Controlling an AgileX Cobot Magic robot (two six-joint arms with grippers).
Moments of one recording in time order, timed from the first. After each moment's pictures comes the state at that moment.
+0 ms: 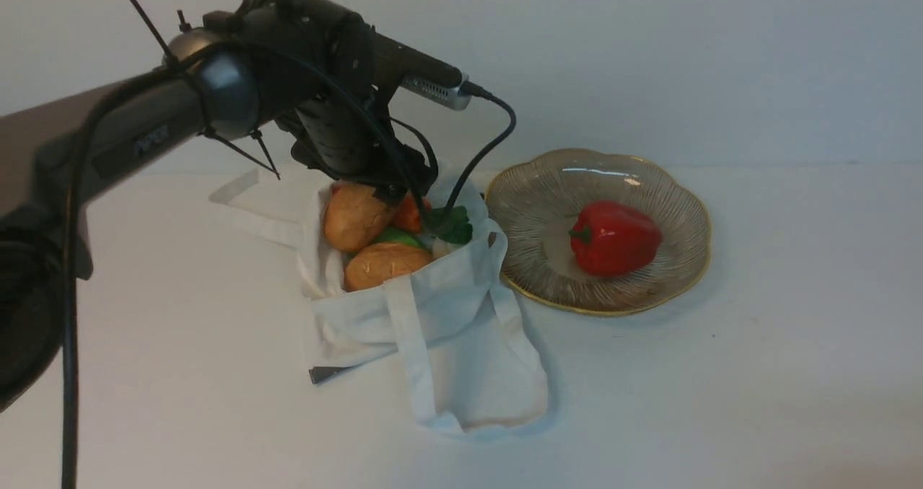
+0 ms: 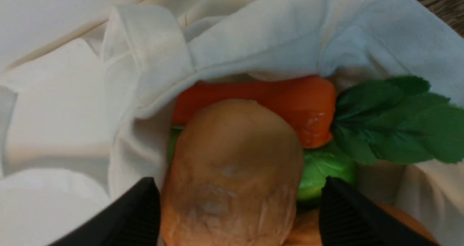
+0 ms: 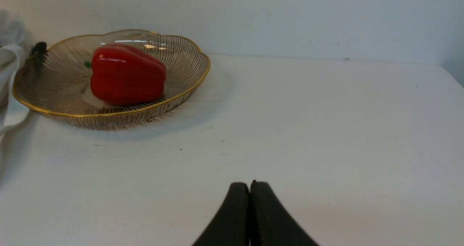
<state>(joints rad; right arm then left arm) 0.04 -0.01 0.02 -0.05 0.39 0.03 -0.39 2.08 -1.78 0.19 0.86 -0.04</state>
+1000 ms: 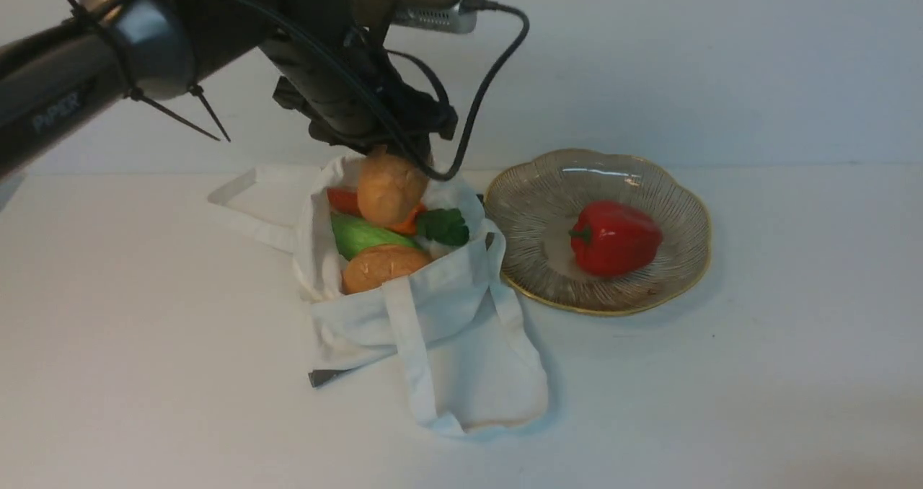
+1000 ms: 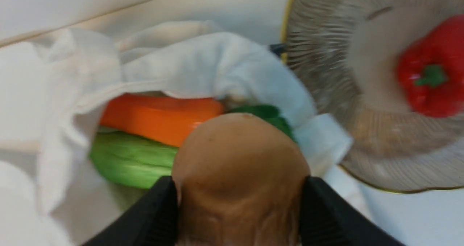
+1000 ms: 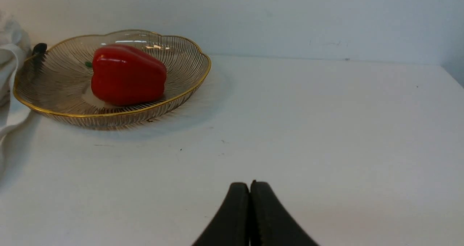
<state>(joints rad) 0.04 -0.01 0.02 -0.05 0.39 0.03 -0.39 1.93 -1.79 -0.17 0.91 -0.04</state>
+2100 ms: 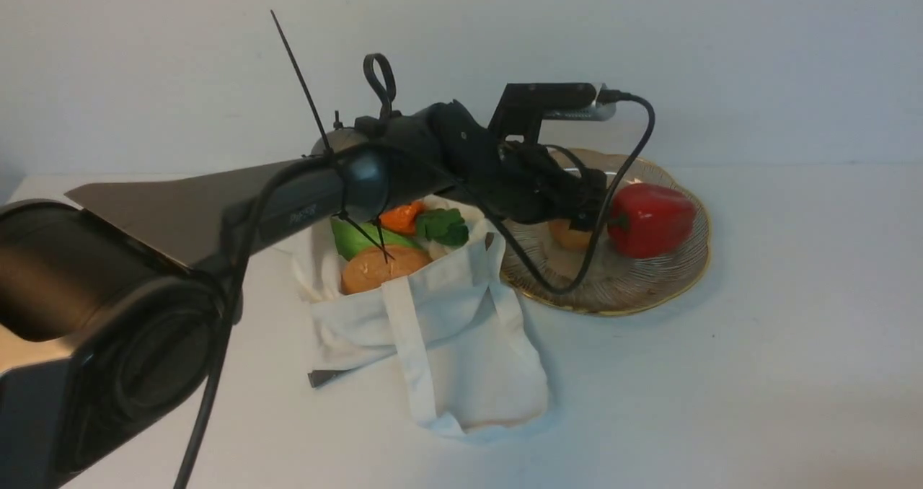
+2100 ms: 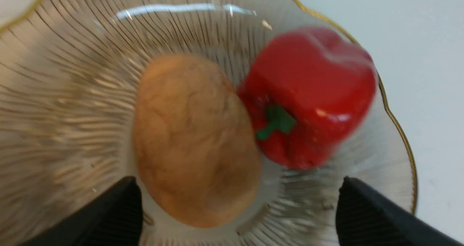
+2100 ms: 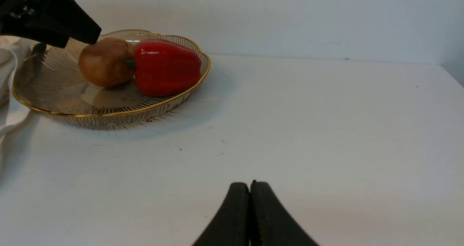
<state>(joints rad) 0.04 -0.01 0.02 -0.05 0.39 0.03 -0.54 2.24 -1.79 -0.71 0.43 0.41</state>
